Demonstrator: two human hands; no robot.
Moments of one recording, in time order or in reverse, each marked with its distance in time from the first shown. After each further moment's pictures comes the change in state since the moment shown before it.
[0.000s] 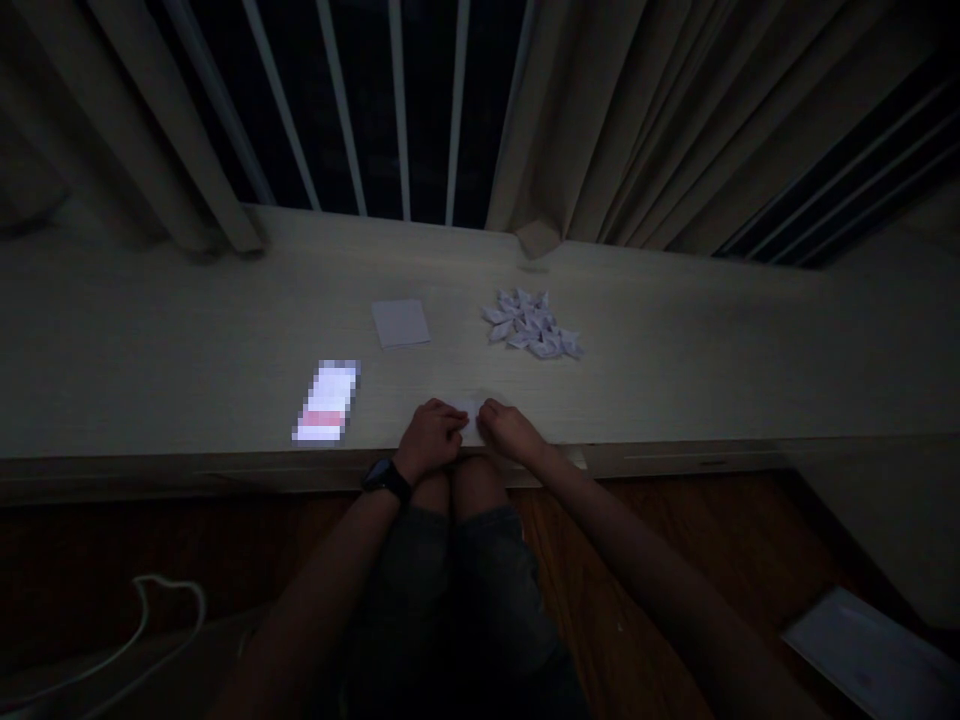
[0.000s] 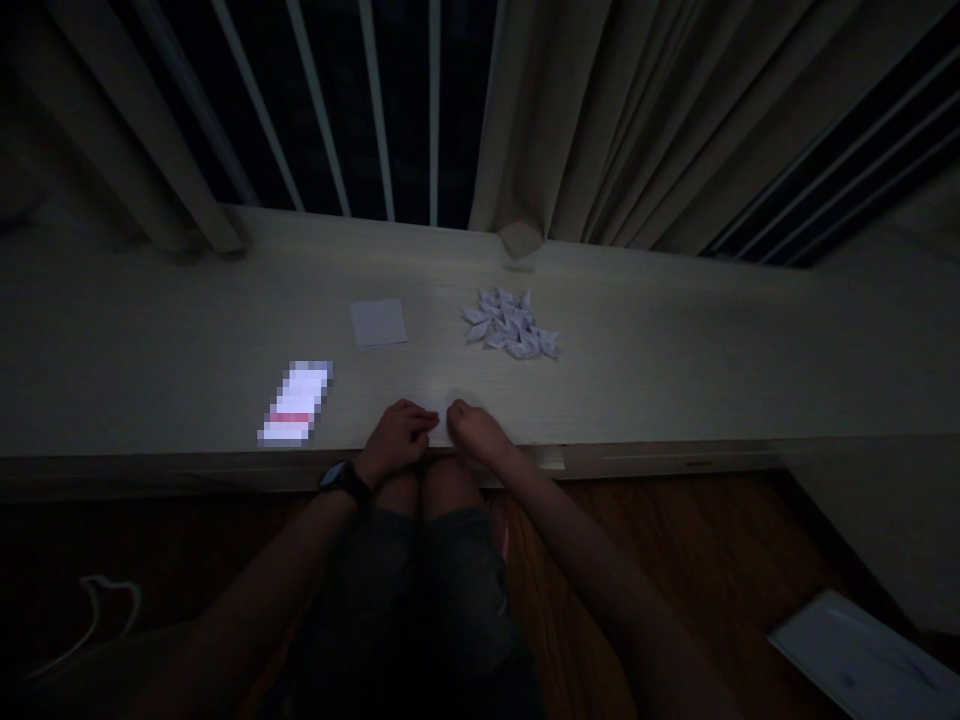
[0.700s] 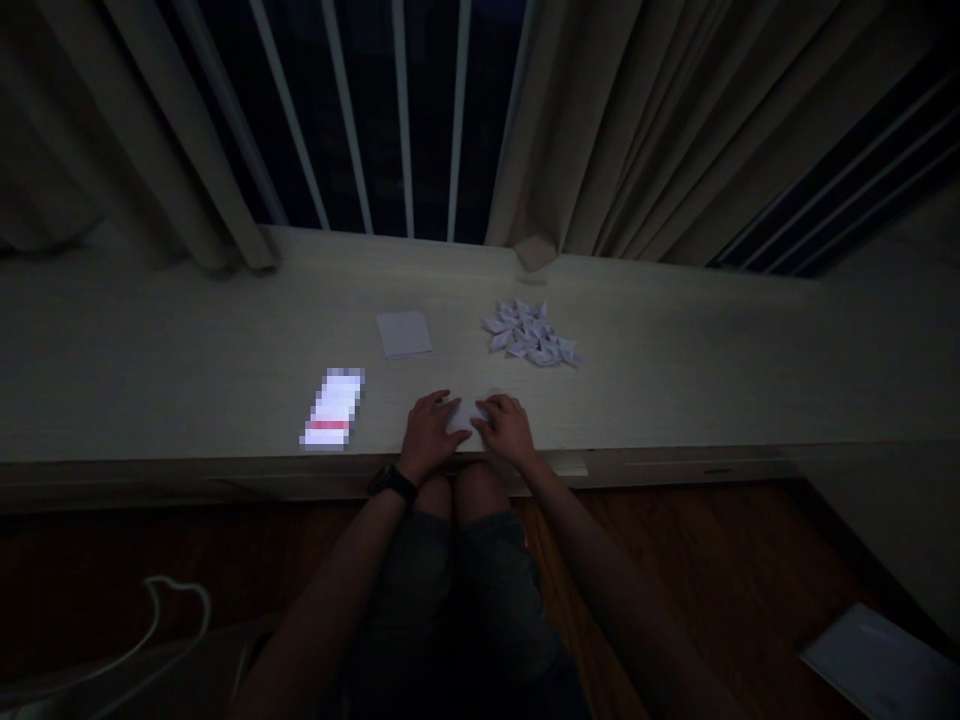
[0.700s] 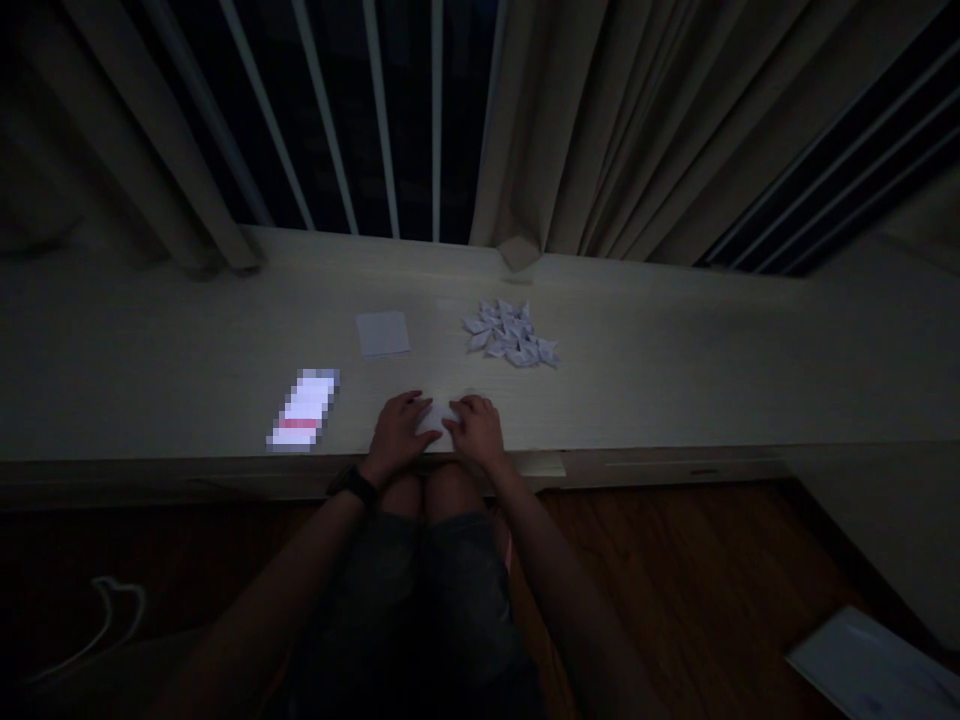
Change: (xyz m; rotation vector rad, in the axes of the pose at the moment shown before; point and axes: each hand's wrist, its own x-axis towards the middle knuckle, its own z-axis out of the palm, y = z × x) left_hand 0.002 -0.002 0.002 0.077 0.177 -0.160; right_hand 0.003 -0.004 0.016 0.193 0.343 0.257
